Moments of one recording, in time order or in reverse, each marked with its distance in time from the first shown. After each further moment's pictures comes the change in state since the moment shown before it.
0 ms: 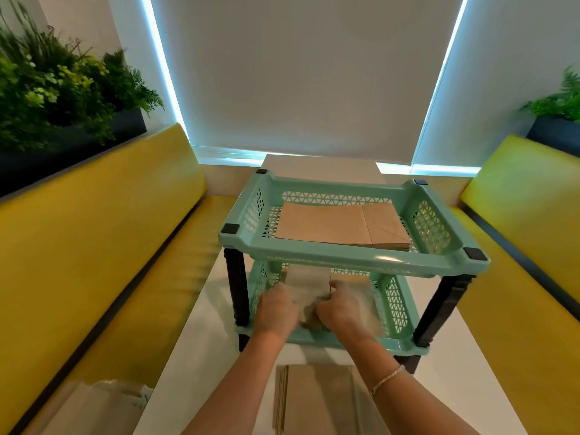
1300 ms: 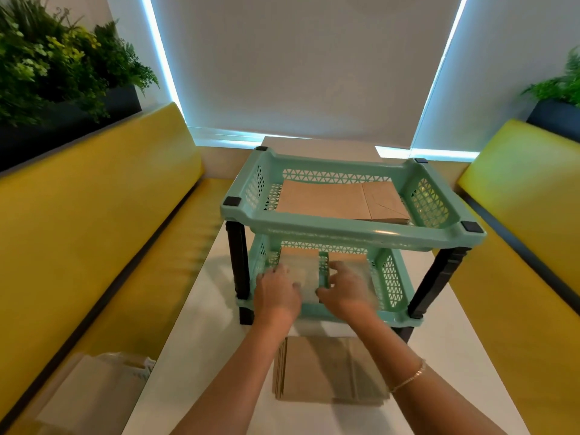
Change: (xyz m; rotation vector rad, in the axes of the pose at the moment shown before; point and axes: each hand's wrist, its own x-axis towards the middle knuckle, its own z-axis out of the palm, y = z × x) left_hand -0.023 -0.003 0.000 -0.040 0.096 0.024; right_hand -0.028 0.001 -0.014 -0.239 -0.002 -0.126
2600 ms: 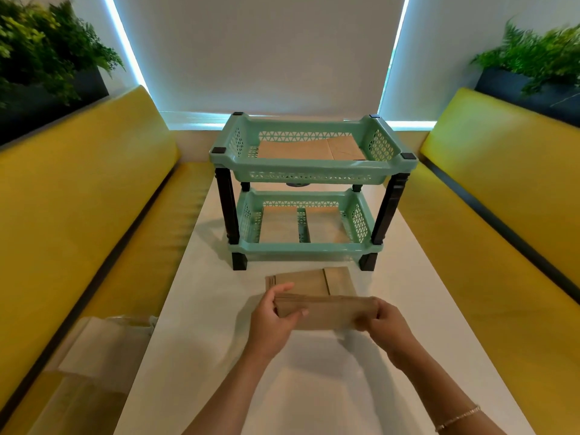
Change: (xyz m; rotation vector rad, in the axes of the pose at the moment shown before) left_hand -0.146 -0.065 0.023 -0.761 -0.266 -0.024; right_hand -0.151 0.125 -0.002 0.468 -0.006 0.217
